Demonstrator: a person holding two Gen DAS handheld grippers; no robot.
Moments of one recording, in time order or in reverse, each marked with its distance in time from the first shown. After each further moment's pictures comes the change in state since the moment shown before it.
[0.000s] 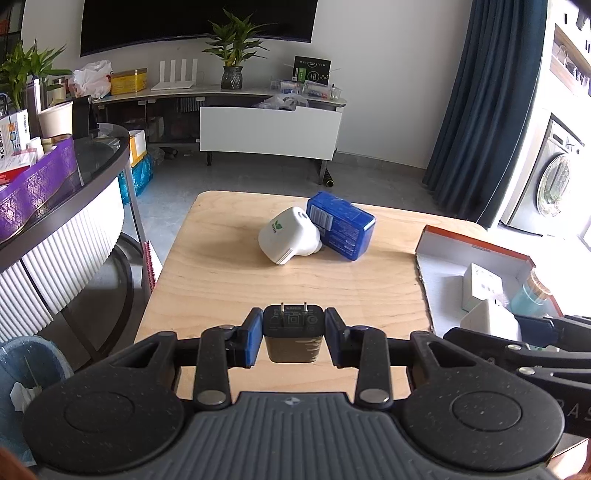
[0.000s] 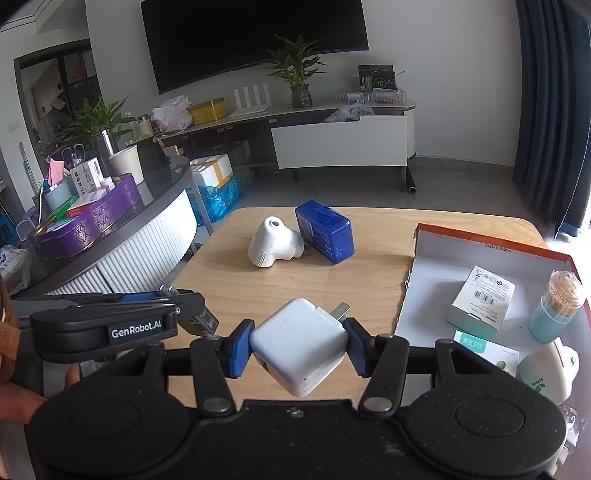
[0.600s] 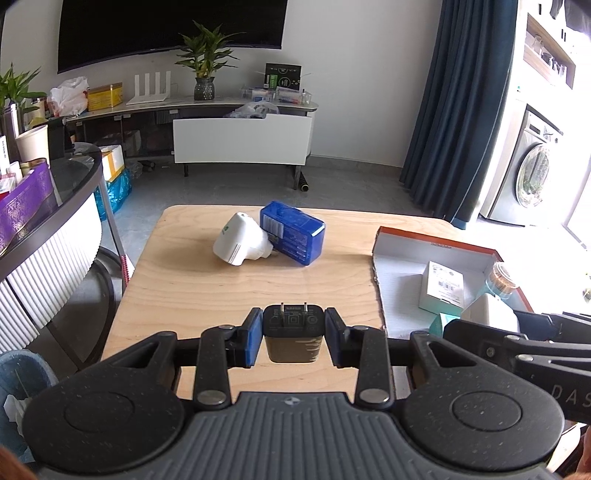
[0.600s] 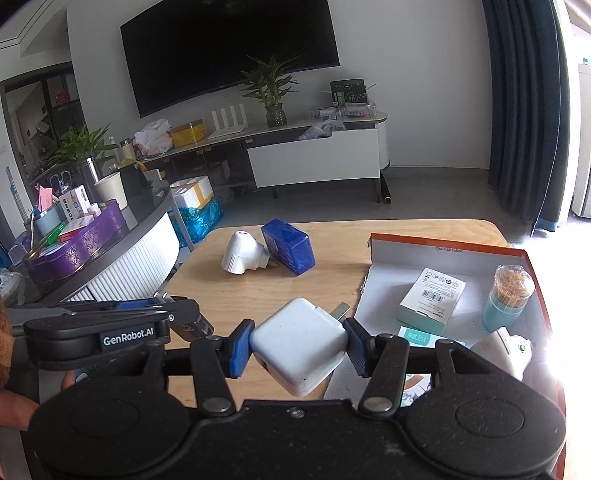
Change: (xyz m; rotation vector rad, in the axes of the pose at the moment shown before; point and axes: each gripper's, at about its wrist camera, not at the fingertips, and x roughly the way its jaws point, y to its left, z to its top) left arm -0.014 -0.039 -0.001 0.057 -0.015 -0.047; right arm -0.040 -0.032 -0.008 0.058 -0.055 -0.046
